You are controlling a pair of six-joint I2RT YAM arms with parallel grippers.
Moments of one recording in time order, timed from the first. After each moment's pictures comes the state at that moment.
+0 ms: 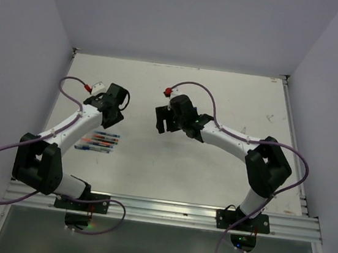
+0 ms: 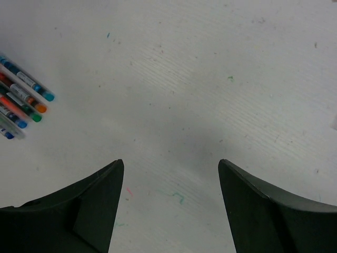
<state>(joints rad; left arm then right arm) -0.33 1.41 1.02 -0.70 -0.45 -0.92 0.77 1.72 1.19 -0.18 0.08 0.32</state>
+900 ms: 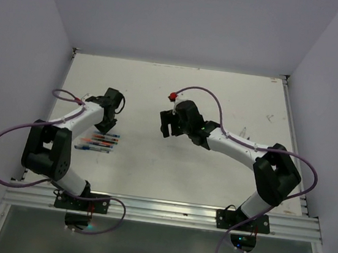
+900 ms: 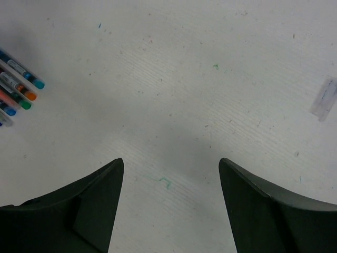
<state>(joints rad) -0.23 1.54 0.97 -0.78 -0.48 -1.20 0.79 1.65 1.09 -0.11 0.09 0.28</state>
